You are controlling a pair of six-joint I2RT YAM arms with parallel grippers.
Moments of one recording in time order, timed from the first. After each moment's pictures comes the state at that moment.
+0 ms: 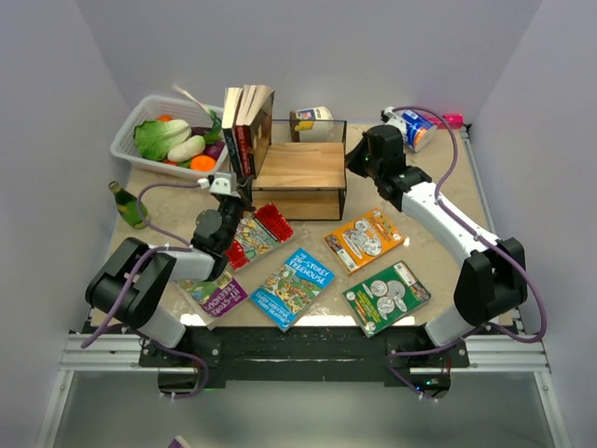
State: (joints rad) left arm -0.45 1.55 0.47 1.30 -0.22 -0.13; right arm 0.42 1.56 1.30 -0.18 0.19 0.71
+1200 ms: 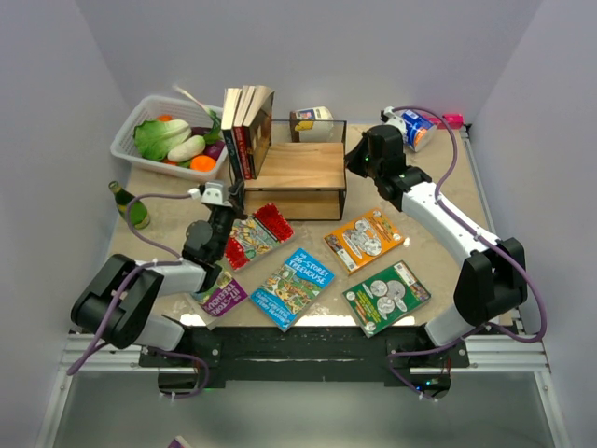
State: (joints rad) left arm -0.44 1.42 0.35 1.30 -0.22 -0.10; right arm 0.42 1.56 1.30 -0.18 0.18 0.71
